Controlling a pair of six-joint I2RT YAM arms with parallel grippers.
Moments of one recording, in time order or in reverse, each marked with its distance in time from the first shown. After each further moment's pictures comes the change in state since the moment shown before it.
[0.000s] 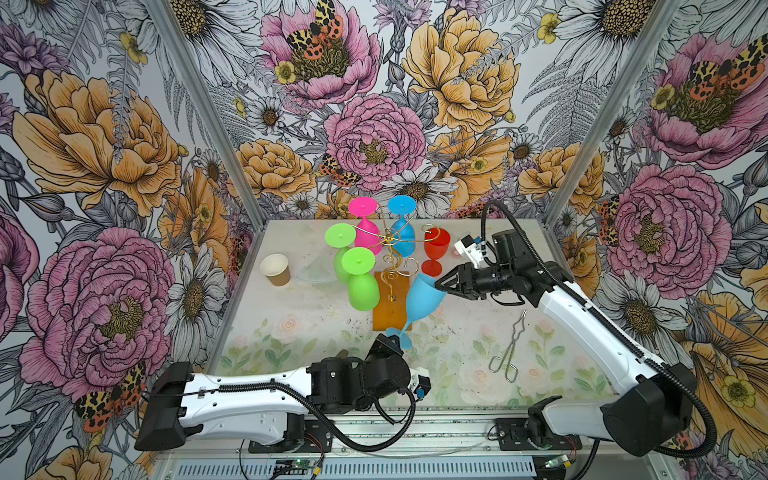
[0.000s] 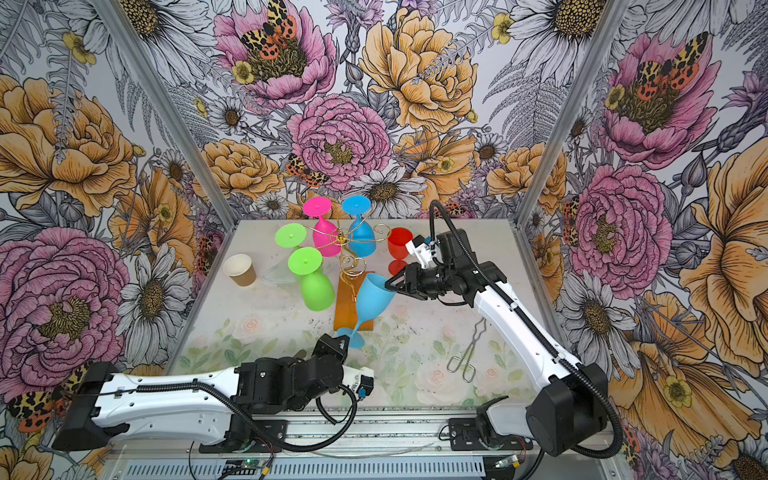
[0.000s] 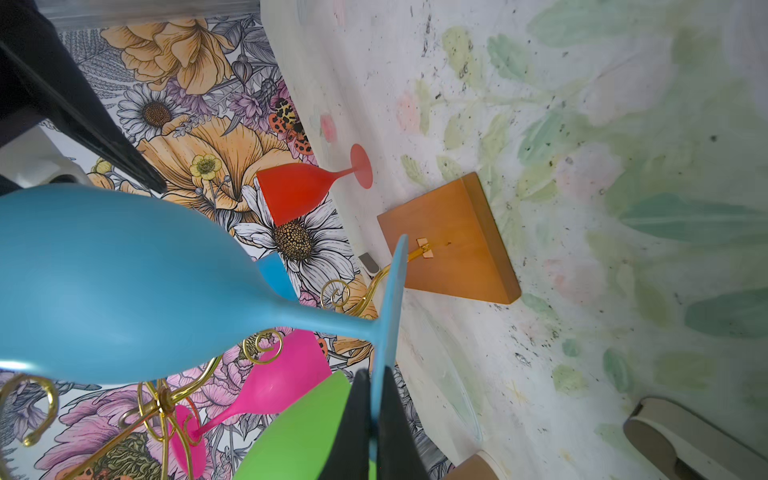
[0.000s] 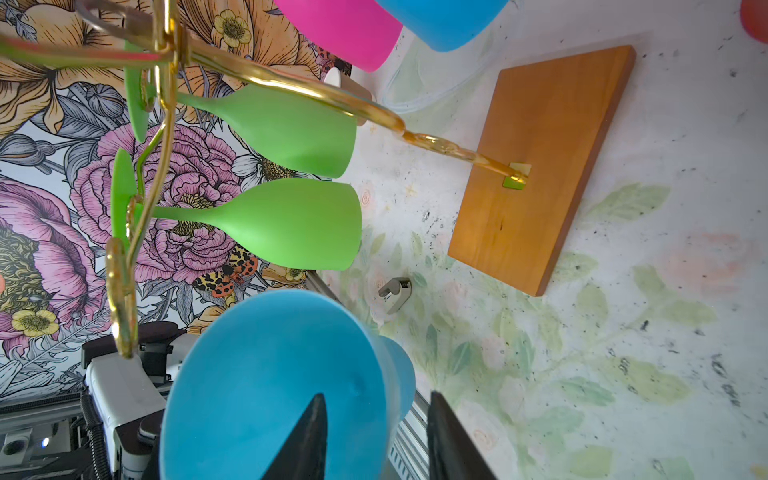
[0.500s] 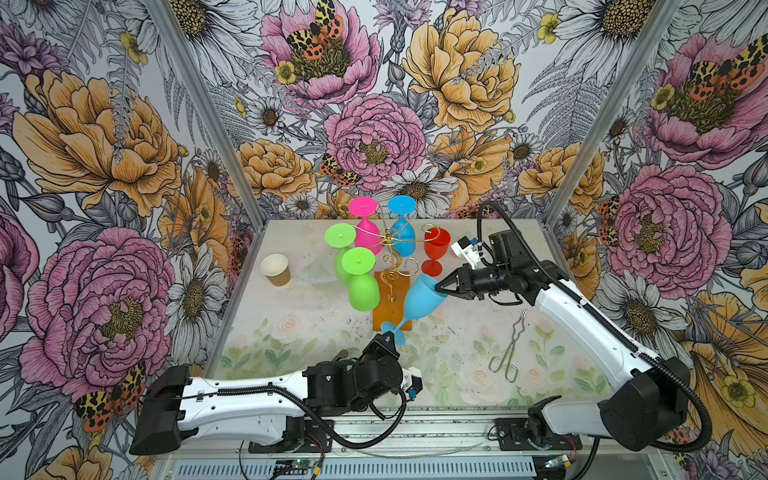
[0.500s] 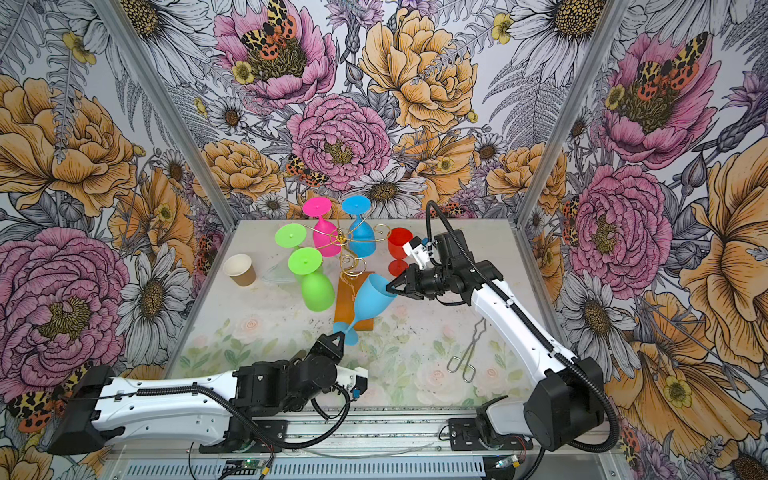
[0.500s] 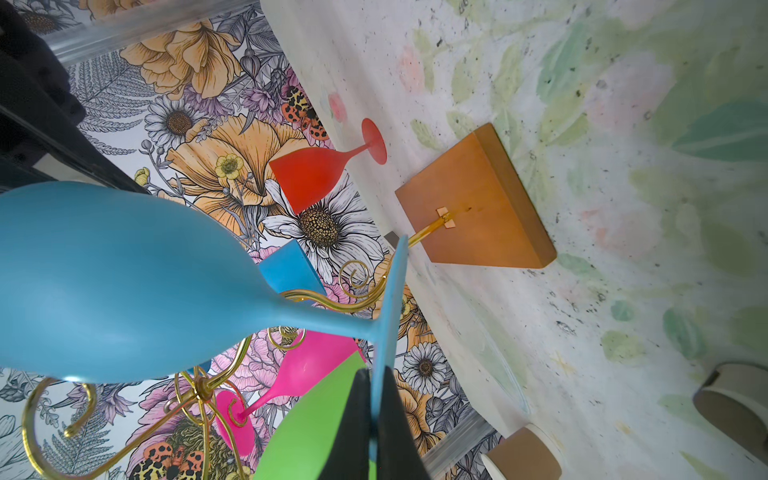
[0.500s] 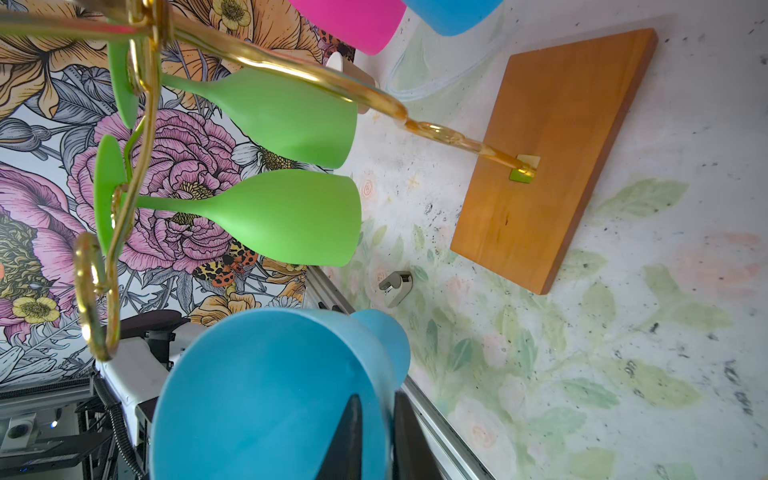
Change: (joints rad) left arm 0.018 -0.047 -0.095 0.124 -0.056 0.213; right arm 0.004 0.020 -0.001 -0.002 -0.027 -0.025
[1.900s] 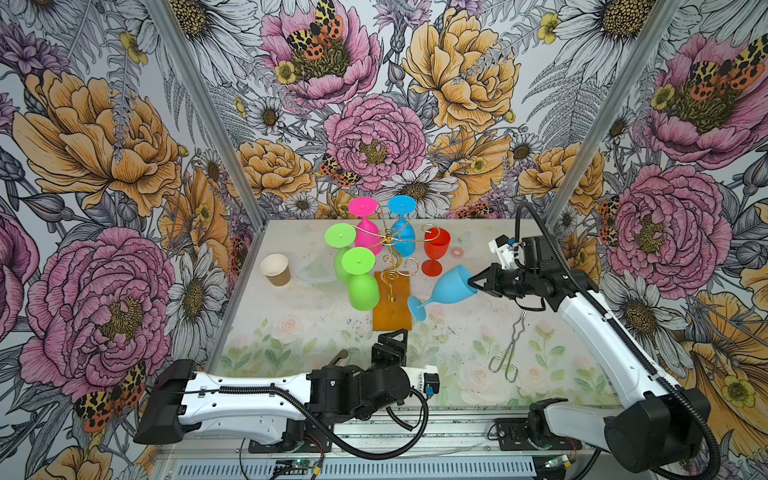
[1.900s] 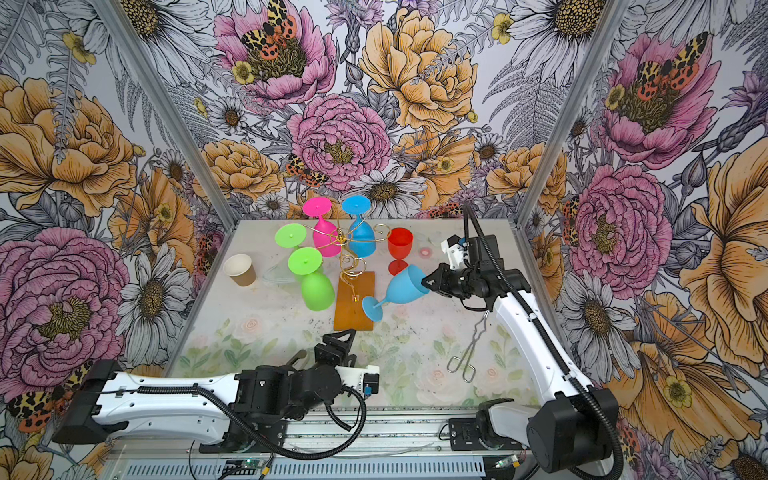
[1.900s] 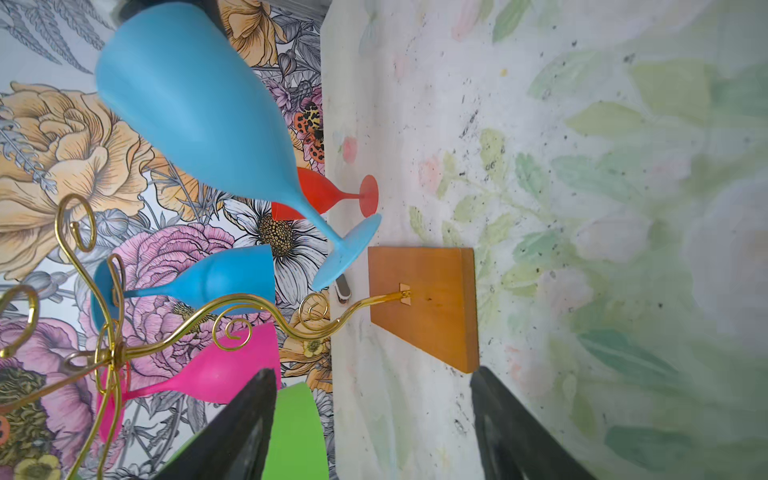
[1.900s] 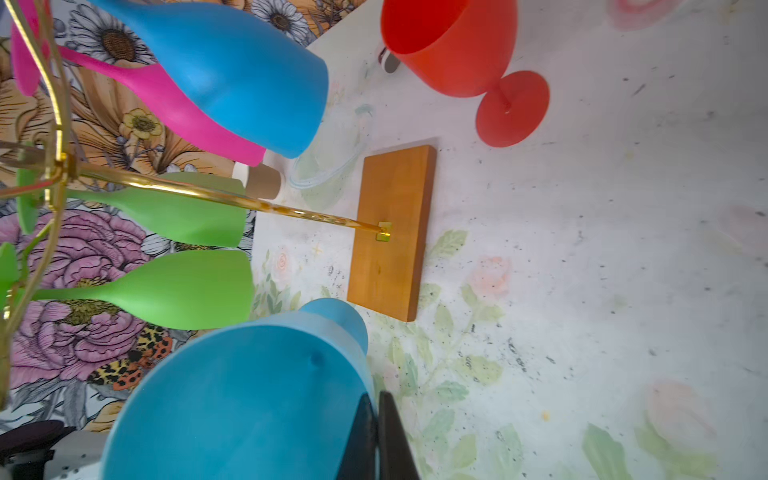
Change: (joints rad) left arm -0.100 0.035 0.083 -0.024 0.053 -0.666; right arm -0.204 -0.115 -0.068 -0.095 0.269 -0.115
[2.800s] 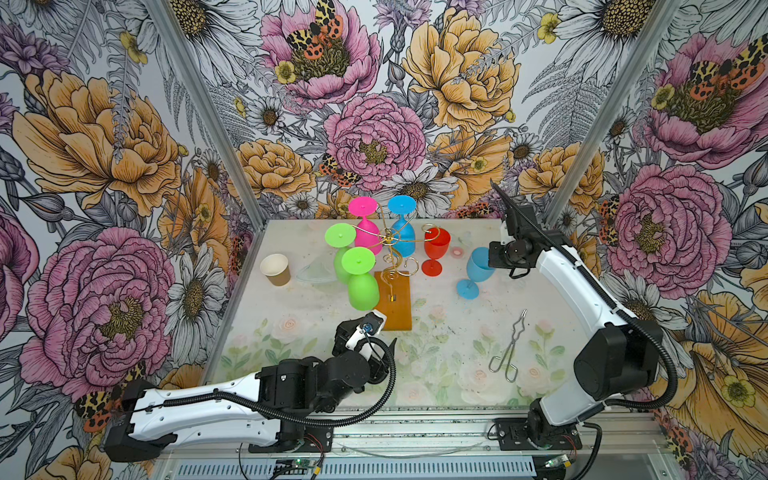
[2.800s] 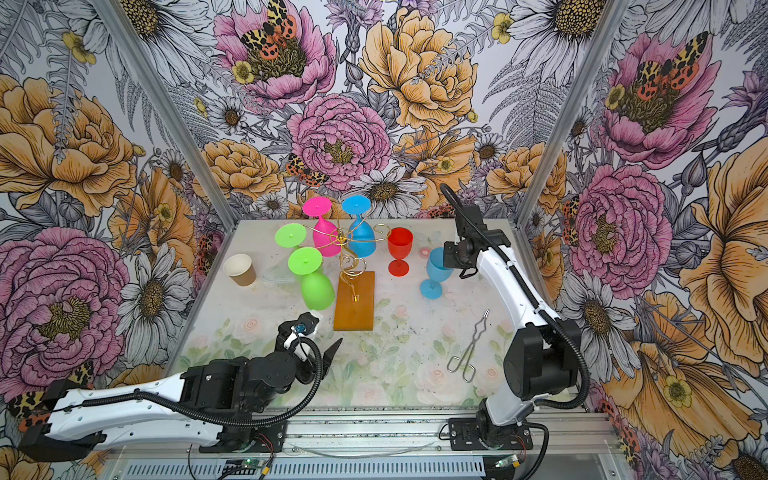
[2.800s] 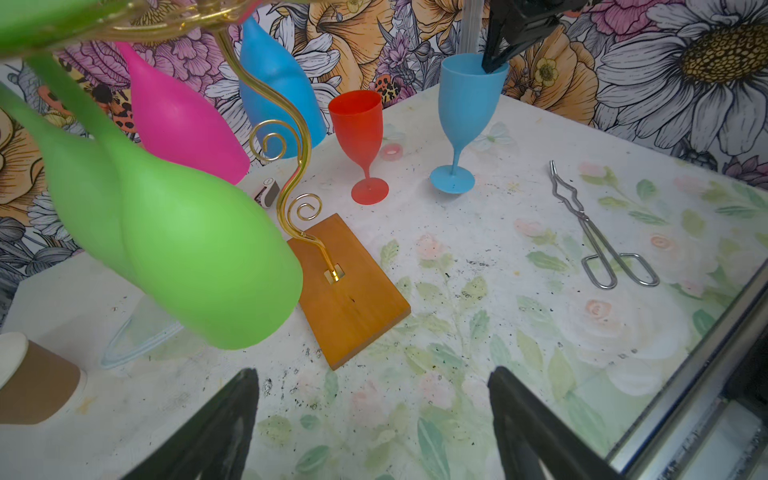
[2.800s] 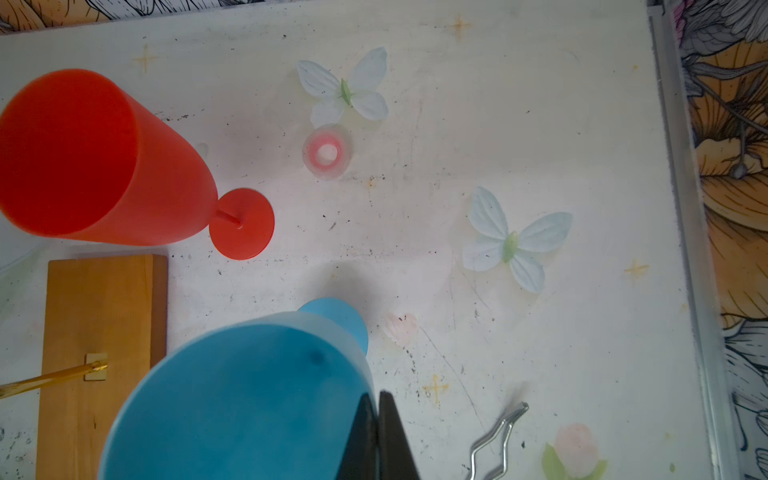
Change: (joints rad) left arm 0.080 -0.293 0.014 -0.214 0.006 -1.042; right arm -0.003 0.394 0.378 -0.118 0.640 -0.217
